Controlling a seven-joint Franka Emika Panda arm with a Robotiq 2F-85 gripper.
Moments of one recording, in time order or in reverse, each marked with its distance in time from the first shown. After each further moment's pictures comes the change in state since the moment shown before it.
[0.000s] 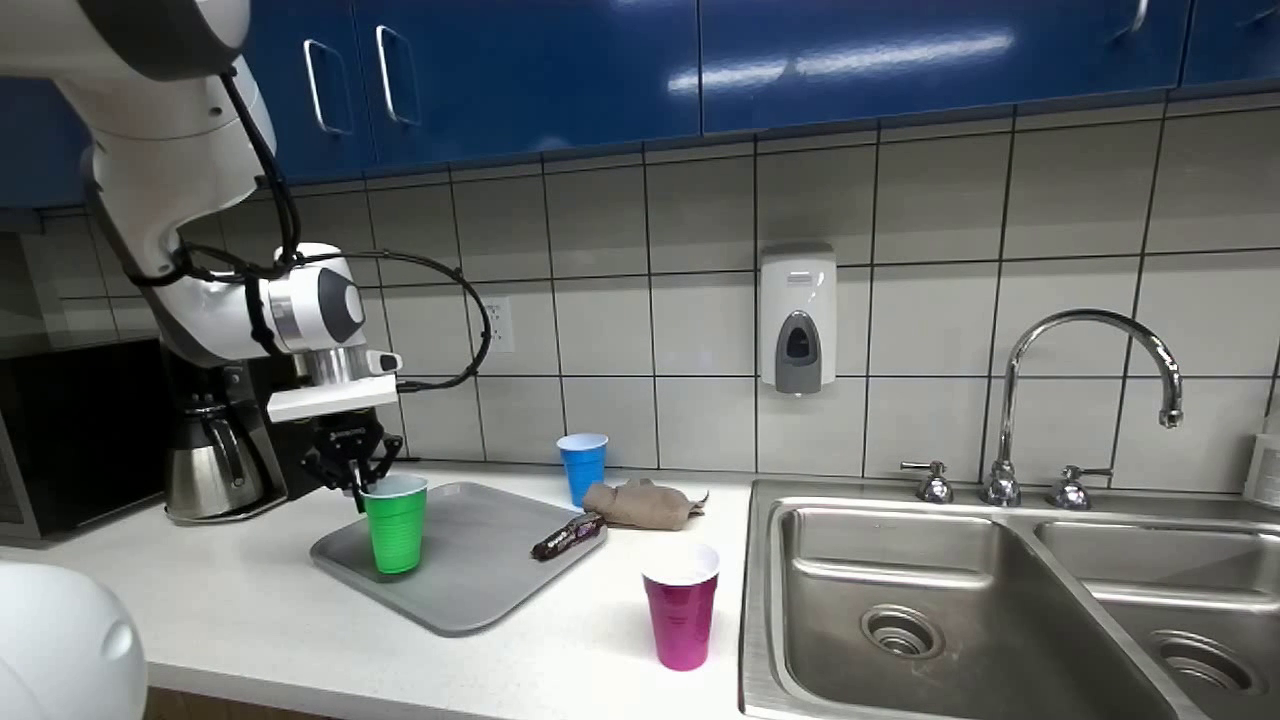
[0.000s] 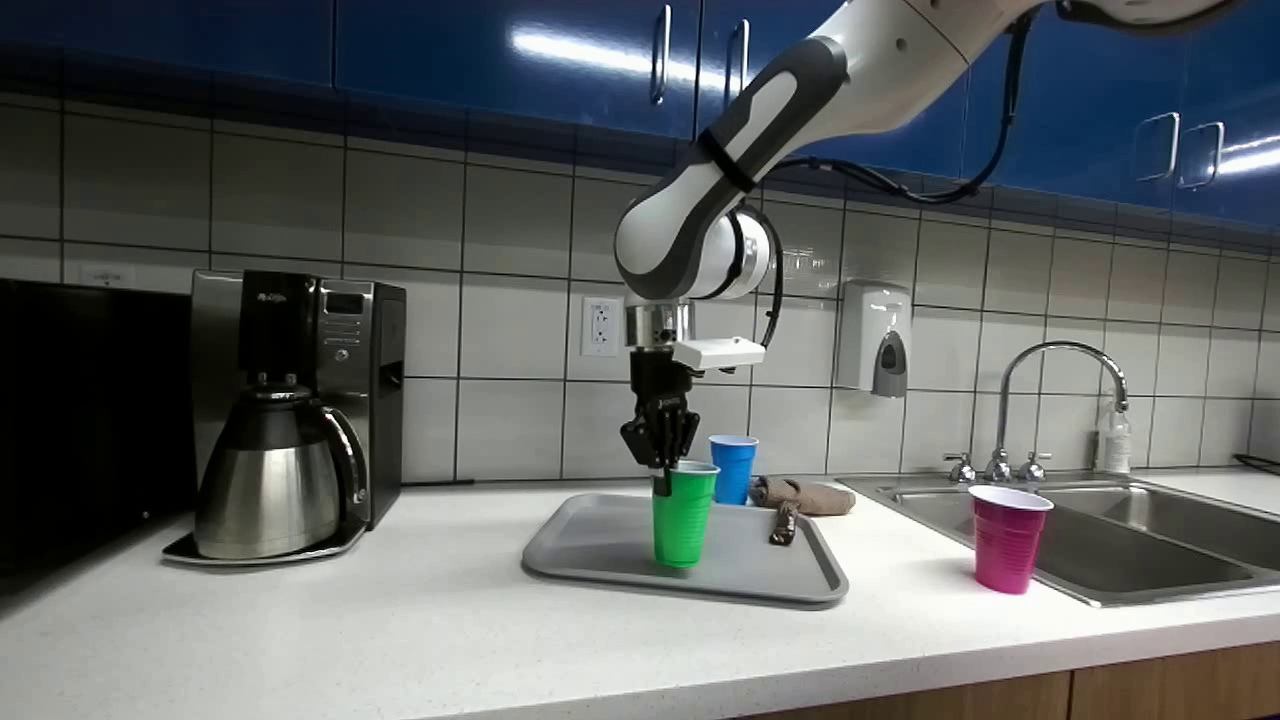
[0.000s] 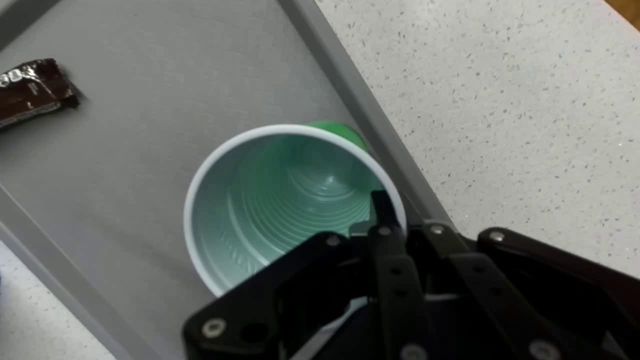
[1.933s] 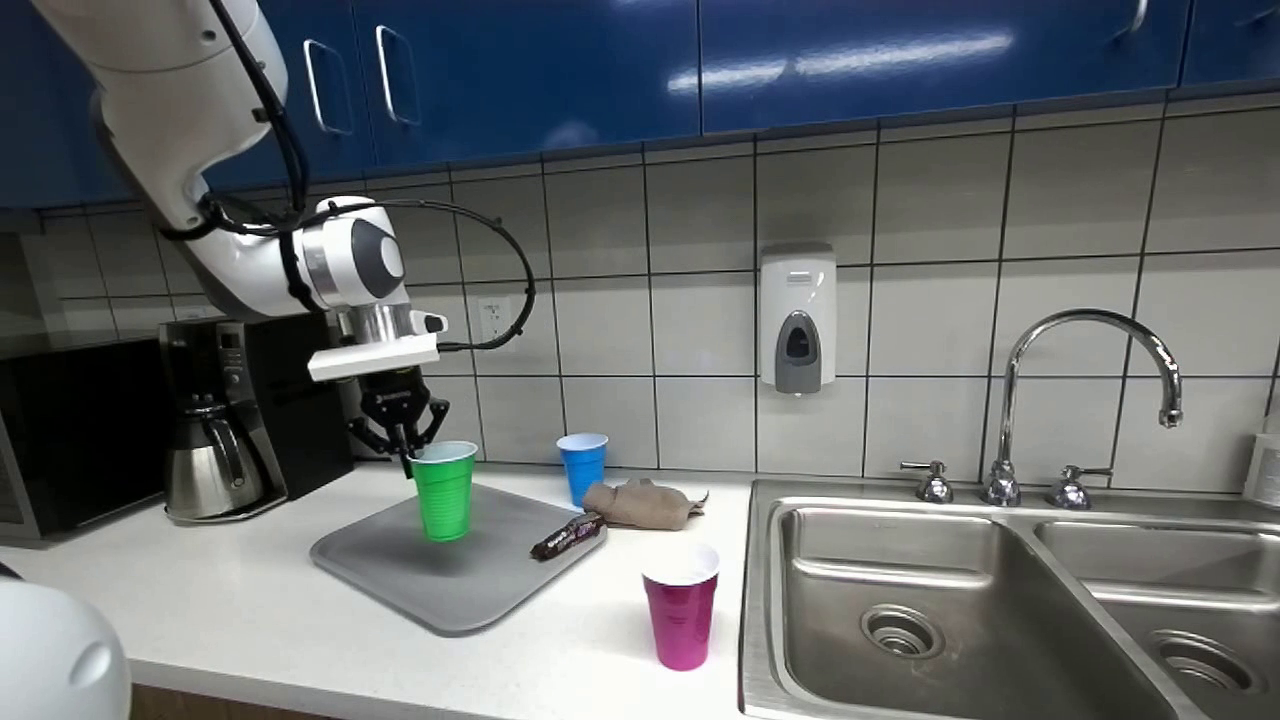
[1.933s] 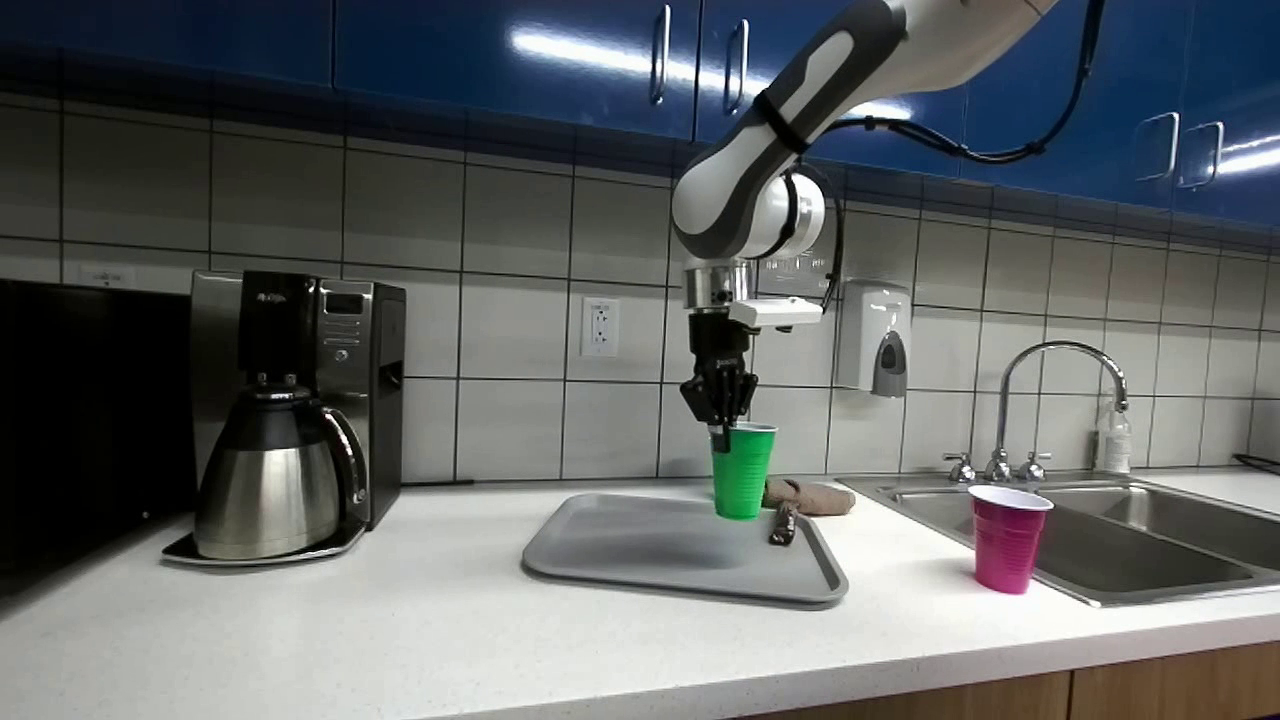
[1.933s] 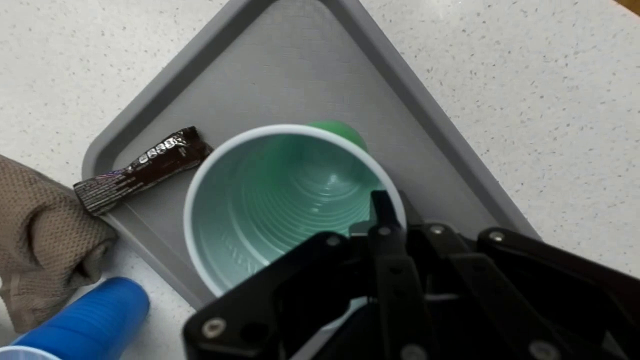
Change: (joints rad) arm -0.081 -0.138 -0.039 -0.057 0.002 -0.066 -0.003
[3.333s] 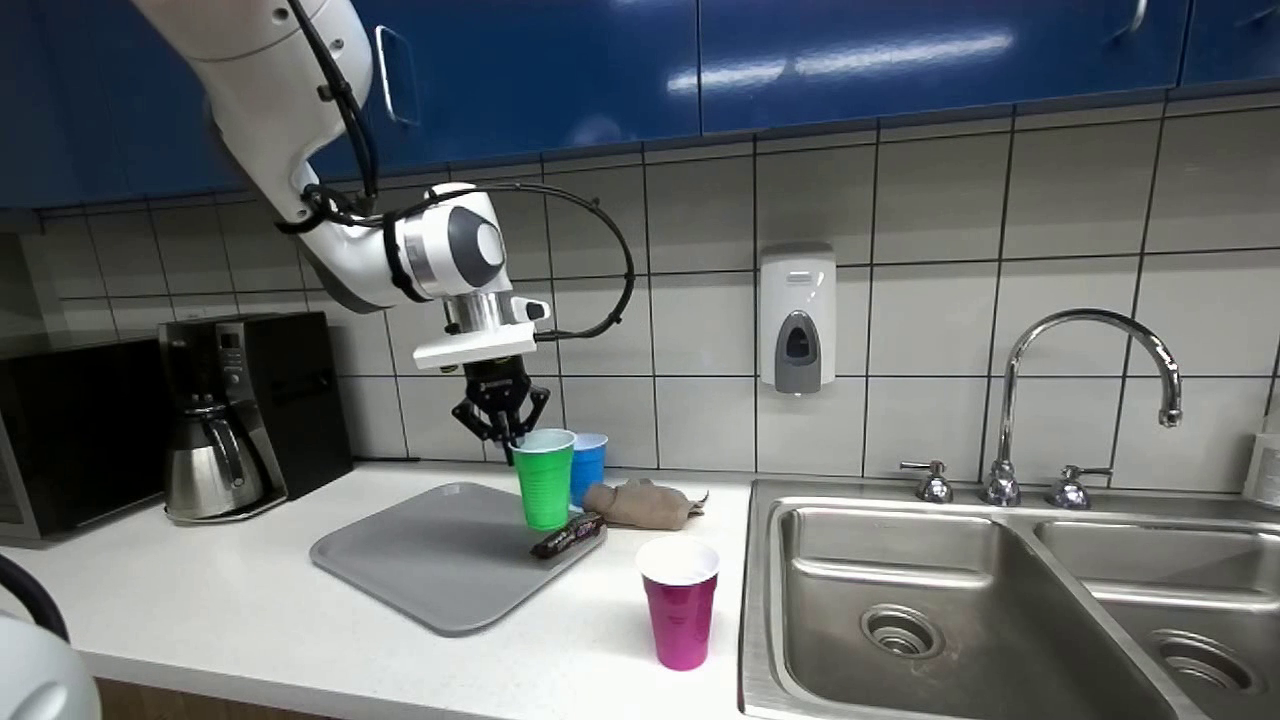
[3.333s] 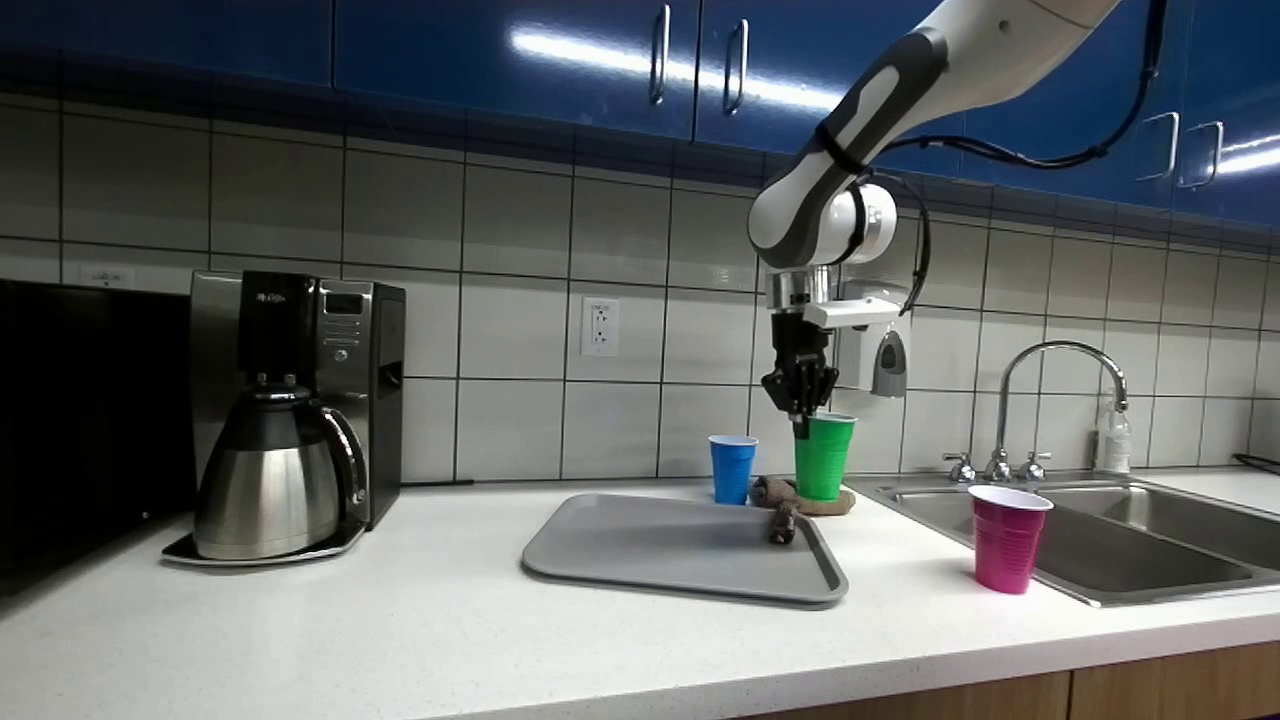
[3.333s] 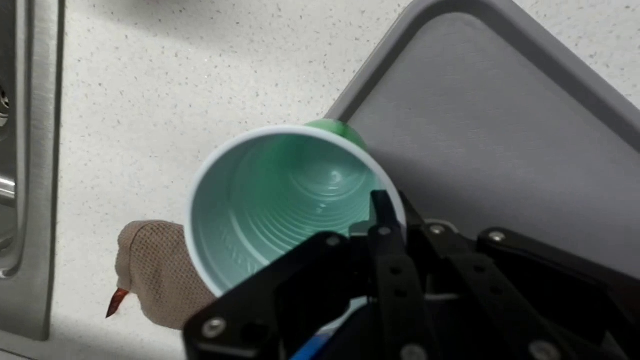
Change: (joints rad) arm -0.121 -0.012 -0.115 0.002 -0.007 0.023 -0.005
